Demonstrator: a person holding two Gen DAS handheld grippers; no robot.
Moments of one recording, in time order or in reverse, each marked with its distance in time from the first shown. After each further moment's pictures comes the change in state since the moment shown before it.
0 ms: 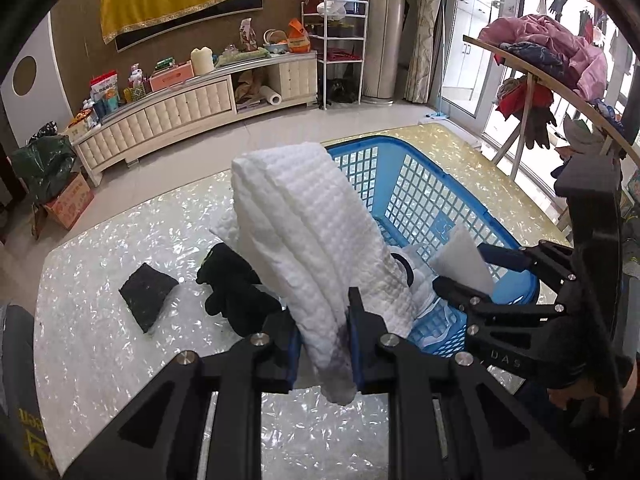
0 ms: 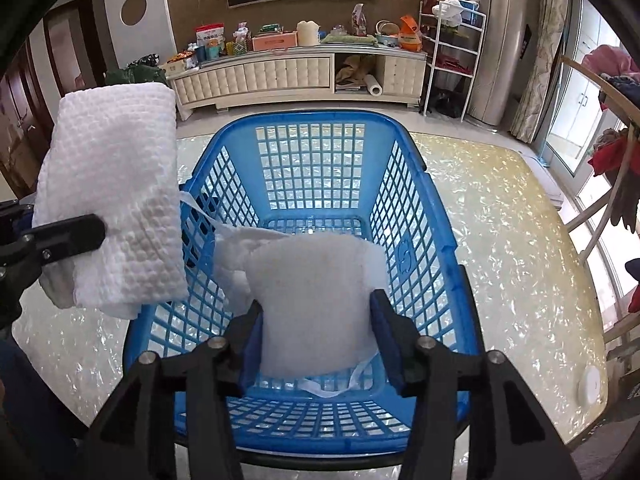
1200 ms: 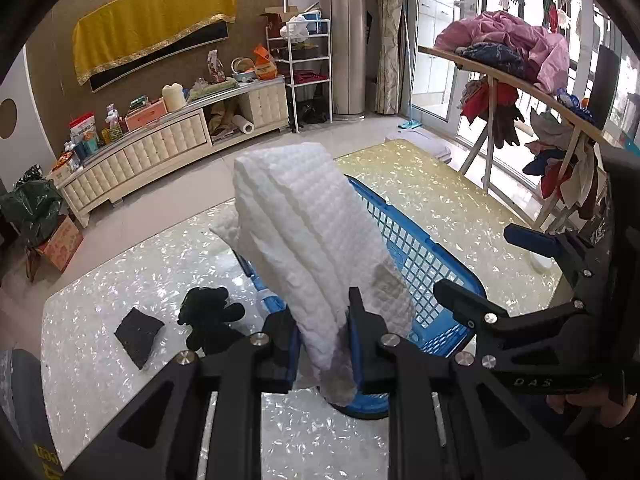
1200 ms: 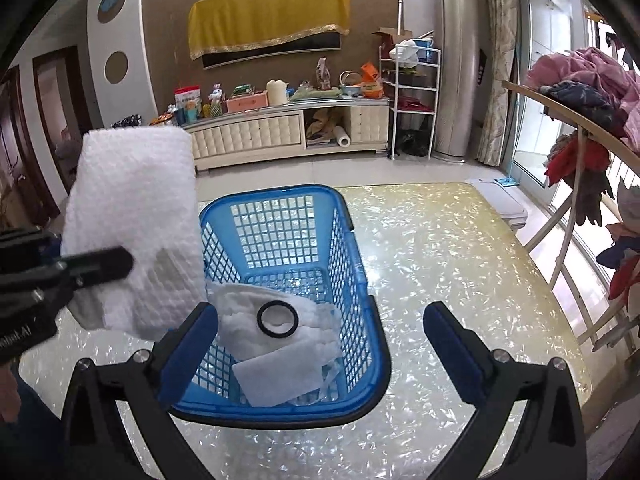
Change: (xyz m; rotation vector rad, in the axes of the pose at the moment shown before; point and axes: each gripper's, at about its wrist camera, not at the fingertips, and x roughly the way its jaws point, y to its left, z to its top) left arm -0.018 -0.047 0.025 0.110 -0.065 -0.032; right arm -0.062 -0.040 -0.003 0.105 -0.202 -0.055
